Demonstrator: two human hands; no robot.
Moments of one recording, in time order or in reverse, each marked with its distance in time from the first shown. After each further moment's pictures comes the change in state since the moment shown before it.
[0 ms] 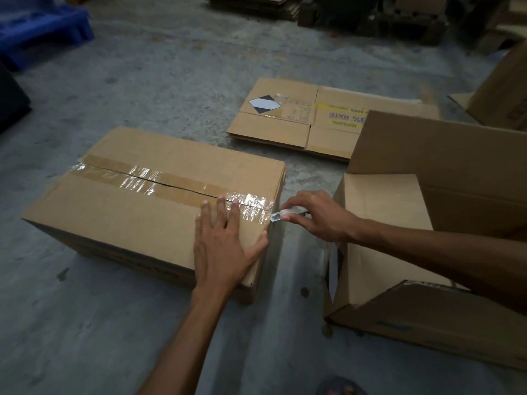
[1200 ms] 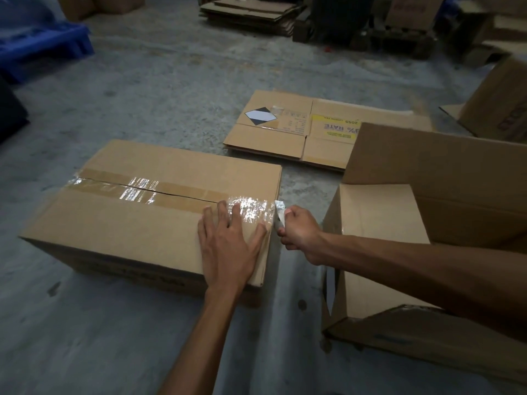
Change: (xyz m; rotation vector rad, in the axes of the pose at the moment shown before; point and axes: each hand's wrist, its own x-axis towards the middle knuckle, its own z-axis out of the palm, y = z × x) left_hand 0.022 0.023 0.005 0.002 0.095 -0.086; right_hand 0.023 -0.050 0.031 0.838 0.205 0.848
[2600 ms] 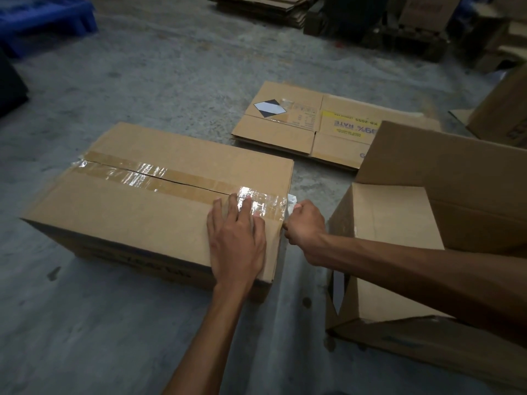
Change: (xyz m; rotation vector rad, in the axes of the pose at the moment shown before) left_hand -0.004 -0.006 0.003 -0.141 0.095 -0.017; right_hand 0.002 -0.003 0.024 -0.189 0.250 -0.041
